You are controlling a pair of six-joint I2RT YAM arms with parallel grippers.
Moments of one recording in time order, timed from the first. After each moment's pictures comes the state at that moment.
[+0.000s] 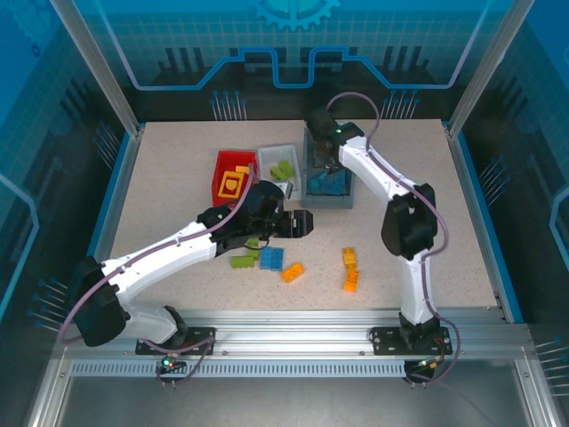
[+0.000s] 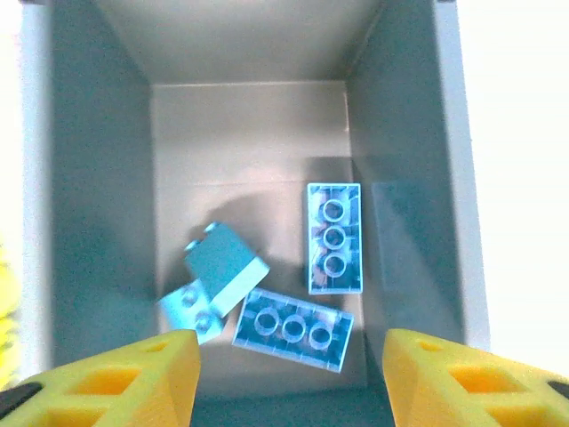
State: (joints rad) left arm -0.81 1.37 1.09 -0.45 0.05 -0.74; right arm 0.48 2.09 1.99 -0.99 0.37 0.49
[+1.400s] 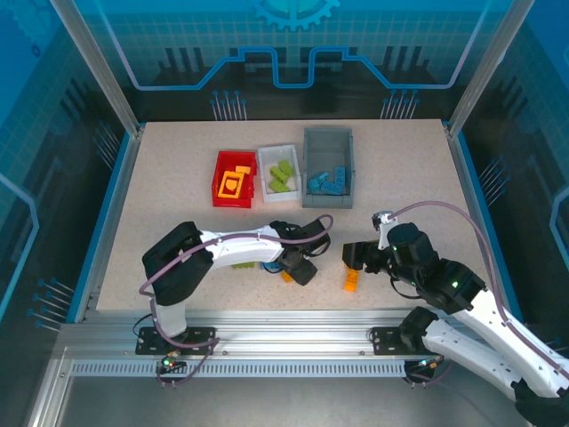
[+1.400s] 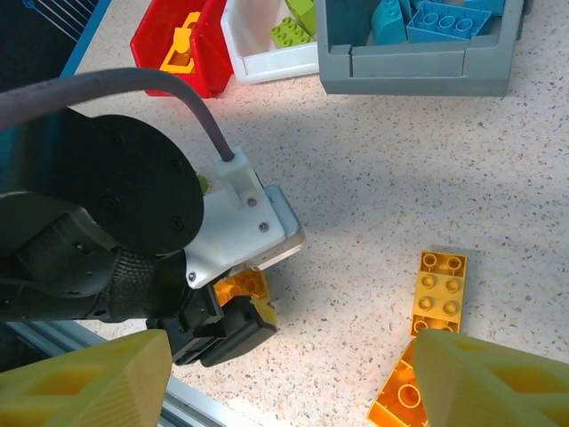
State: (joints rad) left arm -0.98 1.86 1.20 -0.72 -0.07 -0.28; right arm 0.72 0.62 0.74 -0.77 0.04 0.60
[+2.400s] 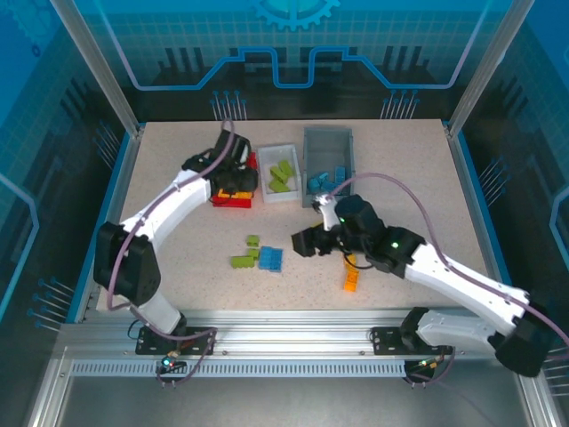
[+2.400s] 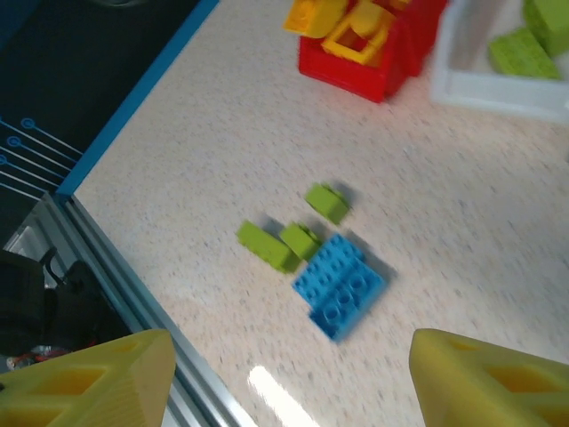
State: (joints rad) left arm -0.32 1.68 1.42 -0.70 -0.04 -0.35; right arm 0.84 1.14 0.93 -0.38 -0.15 0.45
